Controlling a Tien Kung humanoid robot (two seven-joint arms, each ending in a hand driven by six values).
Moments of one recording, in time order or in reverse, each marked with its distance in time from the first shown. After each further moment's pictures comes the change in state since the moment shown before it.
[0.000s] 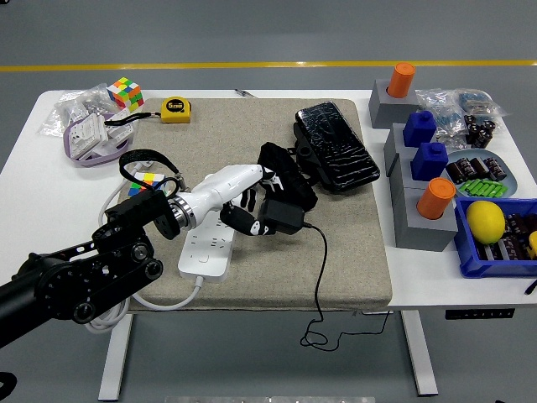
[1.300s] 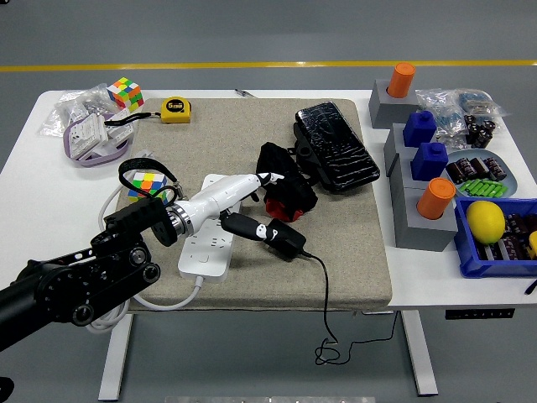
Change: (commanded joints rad) left arm 0.039 0.035 -0.051 -0.049 -0.019 -0.025 -0.024; right arm -0.006 0.001 0.004 0.000 -0.003 0.001 0.001
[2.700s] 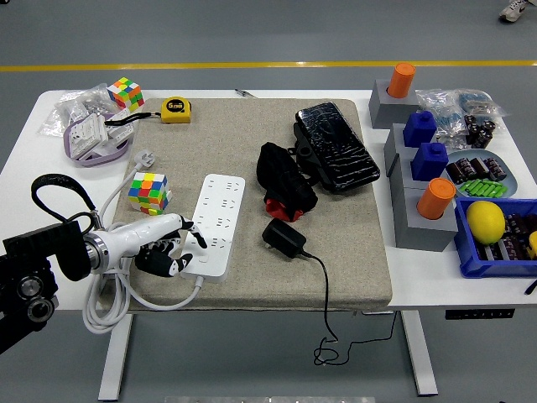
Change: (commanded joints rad) left arm 0.292 0.318 -0.237 -0.472 -0.041 -0.354 0.415; right arm -0.003 -0.005 0.029 0.001 -0.009 0.003 0.003
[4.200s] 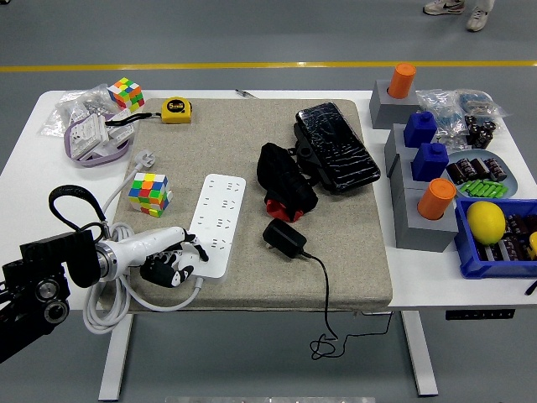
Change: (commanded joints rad) left arm -0.041 -0.026 0.095 0.101 0.002 -0.004 -0.002; right arm -0.001 0.002 -0.011 0.001 0.006 0.000 0.000
